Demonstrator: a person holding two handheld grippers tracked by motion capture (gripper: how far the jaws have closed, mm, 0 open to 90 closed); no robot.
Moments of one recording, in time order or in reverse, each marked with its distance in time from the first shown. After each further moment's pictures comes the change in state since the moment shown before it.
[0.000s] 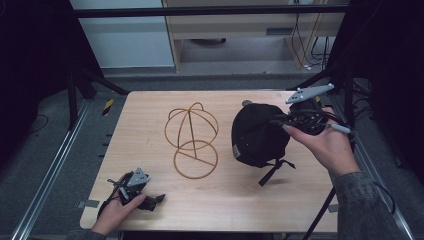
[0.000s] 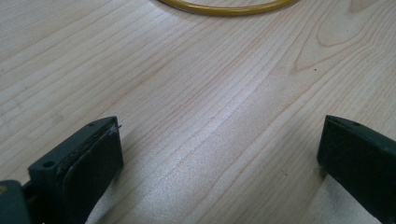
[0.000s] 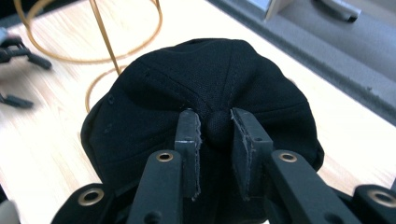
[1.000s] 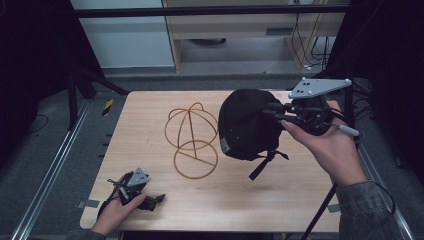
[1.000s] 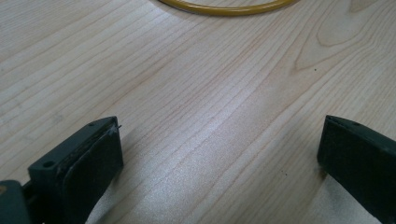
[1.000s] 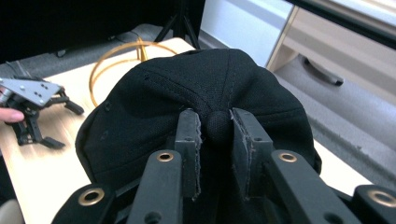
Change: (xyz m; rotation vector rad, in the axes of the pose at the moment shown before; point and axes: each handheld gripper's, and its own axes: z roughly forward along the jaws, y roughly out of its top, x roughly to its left) left arm 0.000 0.000 0.000 0.001 0.000 0.000; right arm 0.037 0.032 -0.044 -0.204 0.005 -0.083
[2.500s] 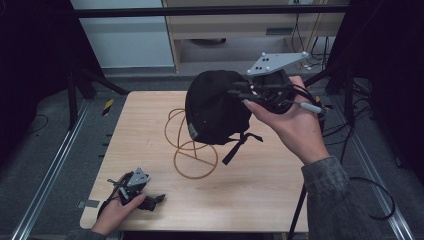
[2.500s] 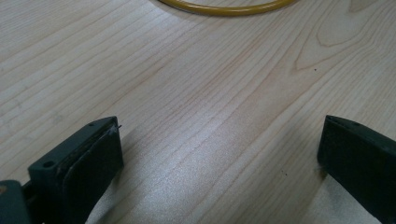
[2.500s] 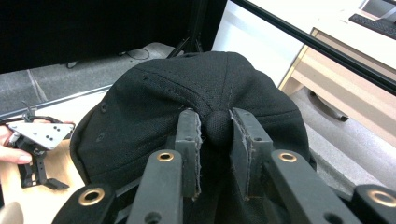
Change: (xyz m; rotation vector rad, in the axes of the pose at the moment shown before) left arm 0.000 0.000 0.000 0.001 0.000 0.001; right arm 0.029 0.069 0.037 -0.062 0.031 -0.088
